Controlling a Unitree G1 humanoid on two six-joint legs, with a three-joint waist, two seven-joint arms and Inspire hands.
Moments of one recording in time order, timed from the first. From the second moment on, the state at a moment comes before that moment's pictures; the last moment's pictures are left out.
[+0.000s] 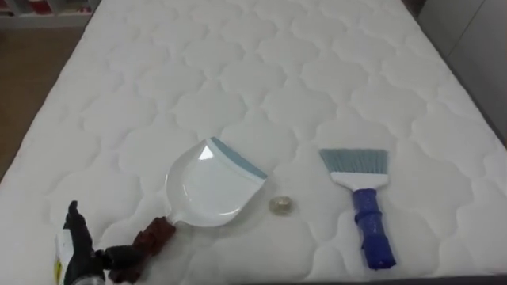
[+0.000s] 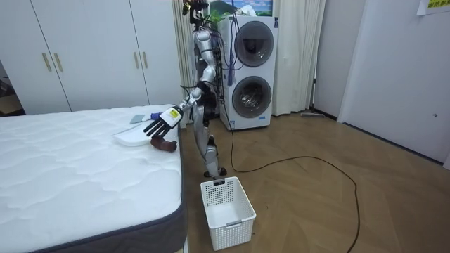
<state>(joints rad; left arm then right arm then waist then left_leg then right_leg) 0.13 0.23 0.01 0.67 0.13 -0.16 0.49 0.14 -0.30 0.06 1.22 -0.19 -0.06 -0.09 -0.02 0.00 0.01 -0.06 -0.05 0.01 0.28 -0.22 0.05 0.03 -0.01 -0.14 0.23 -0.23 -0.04</state>
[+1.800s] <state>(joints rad) -0.28 0.31 -0.21 1.10 0.12 -0.15 0.38 -0.13 -0.32 0.31 1.21 -0.03 -0.09 -0.15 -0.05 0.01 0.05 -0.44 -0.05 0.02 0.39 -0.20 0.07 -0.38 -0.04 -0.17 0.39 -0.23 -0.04</state>
